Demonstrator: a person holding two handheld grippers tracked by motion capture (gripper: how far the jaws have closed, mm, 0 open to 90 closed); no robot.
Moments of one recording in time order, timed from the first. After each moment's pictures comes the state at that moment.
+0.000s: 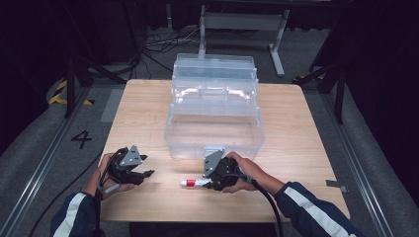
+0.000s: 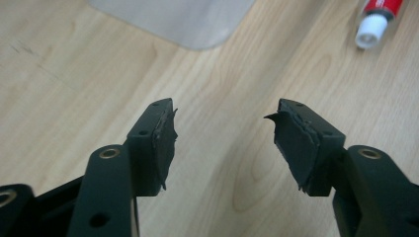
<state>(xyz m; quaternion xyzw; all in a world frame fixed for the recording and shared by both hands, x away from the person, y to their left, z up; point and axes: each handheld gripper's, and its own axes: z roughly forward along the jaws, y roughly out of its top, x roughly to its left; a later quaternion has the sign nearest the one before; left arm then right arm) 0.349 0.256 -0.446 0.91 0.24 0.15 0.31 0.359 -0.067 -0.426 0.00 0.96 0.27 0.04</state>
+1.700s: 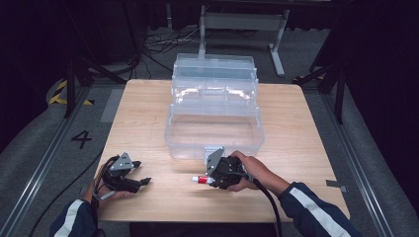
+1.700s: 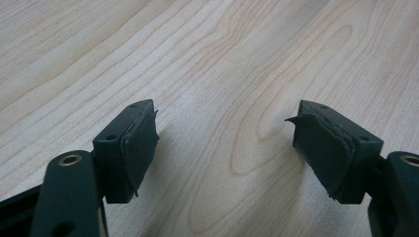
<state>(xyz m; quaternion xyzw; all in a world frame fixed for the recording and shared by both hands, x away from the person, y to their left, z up) 0.347 0.280 -0.484 0.88 0.30 0.11 0.36 0.359 -0.078 -0.414 0.02 0.98 0.22 0.04</state>
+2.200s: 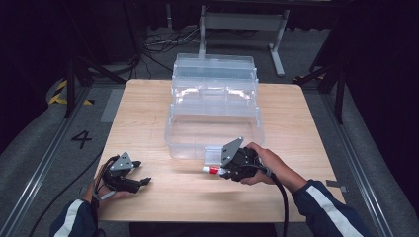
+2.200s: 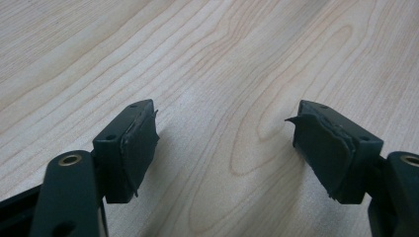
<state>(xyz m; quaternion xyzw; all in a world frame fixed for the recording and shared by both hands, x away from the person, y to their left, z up) 0.347 0.280 -0.484 0.88 0.30 0.11 0.36 0.364 -0.111 -0.380 0.03 0.97 0.24 0.06</state>
